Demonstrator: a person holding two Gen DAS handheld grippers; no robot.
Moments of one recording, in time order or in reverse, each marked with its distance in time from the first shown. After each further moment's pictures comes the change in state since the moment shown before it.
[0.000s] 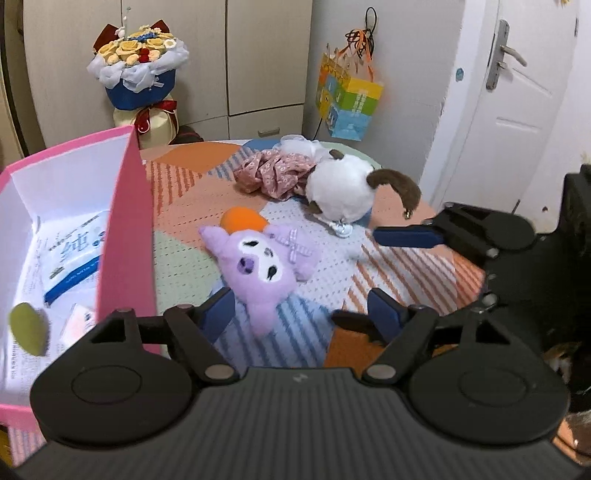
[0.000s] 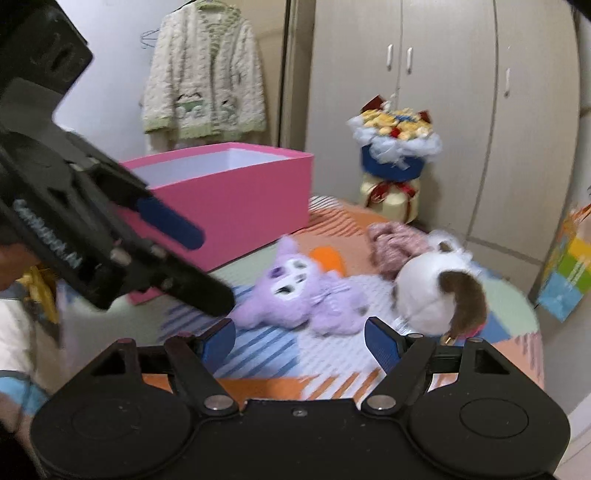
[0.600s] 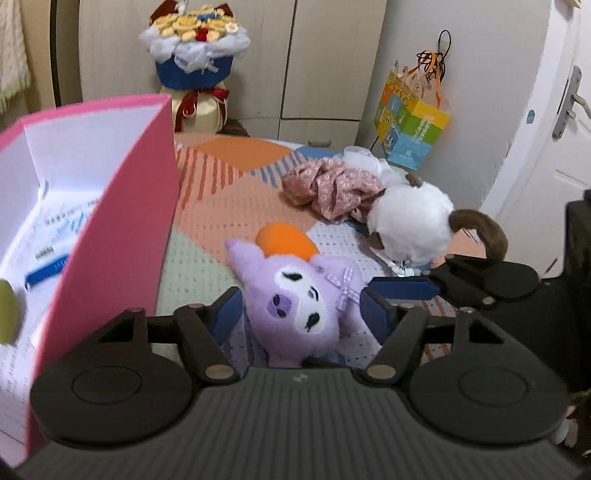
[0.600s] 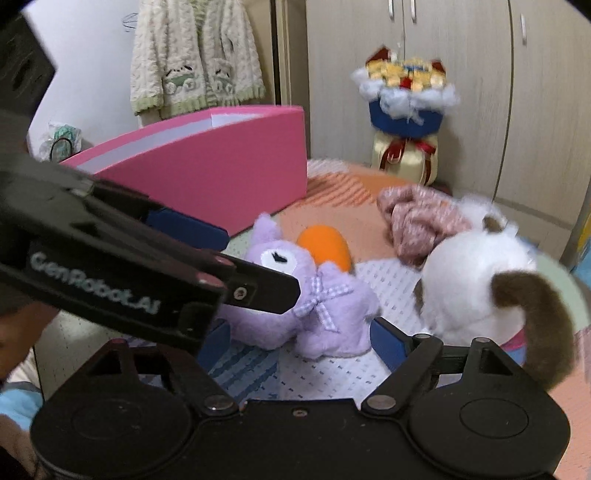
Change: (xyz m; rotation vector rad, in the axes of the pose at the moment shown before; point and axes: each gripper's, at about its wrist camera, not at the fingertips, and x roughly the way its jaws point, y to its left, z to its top) left arm 0.057 0.026 0.007 -0.191 -0.047 0.104; right arm 0.076 -0.029 0.011 0.124 0.172 0.129
